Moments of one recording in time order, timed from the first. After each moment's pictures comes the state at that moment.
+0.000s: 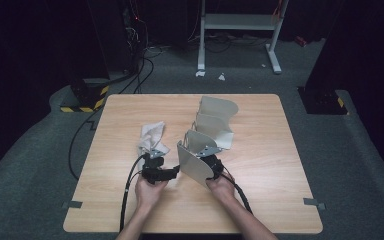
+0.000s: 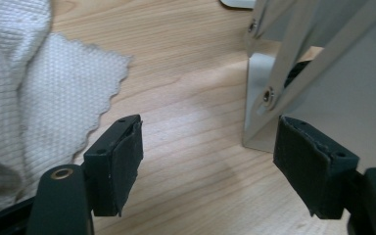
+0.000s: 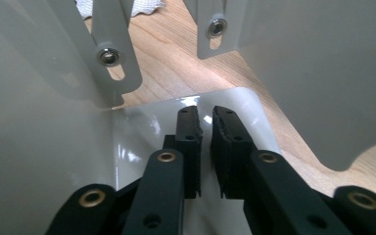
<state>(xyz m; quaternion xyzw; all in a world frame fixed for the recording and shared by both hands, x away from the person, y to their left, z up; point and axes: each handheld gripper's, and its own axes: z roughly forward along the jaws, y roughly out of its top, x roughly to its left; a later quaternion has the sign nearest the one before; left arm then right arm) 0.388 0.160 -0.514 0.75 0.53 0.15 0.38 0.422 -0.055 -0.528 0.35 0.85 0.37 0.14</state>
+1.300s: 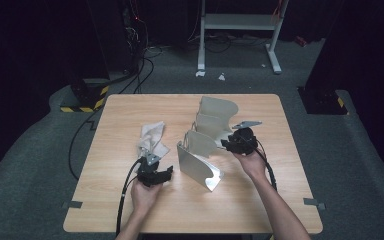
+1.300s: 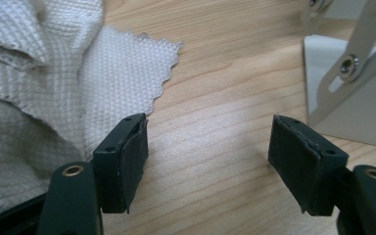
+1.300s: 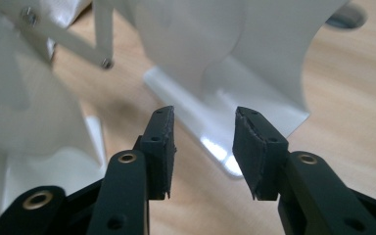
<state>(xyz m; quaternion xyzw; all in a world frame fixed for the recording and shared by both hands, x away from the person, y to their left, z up) 0.383 0.170 -0.535 0.74 0.53 0.23 0.35 0.482 -0.155 -0.466 0.42 0.81 0.37 0.15</state>
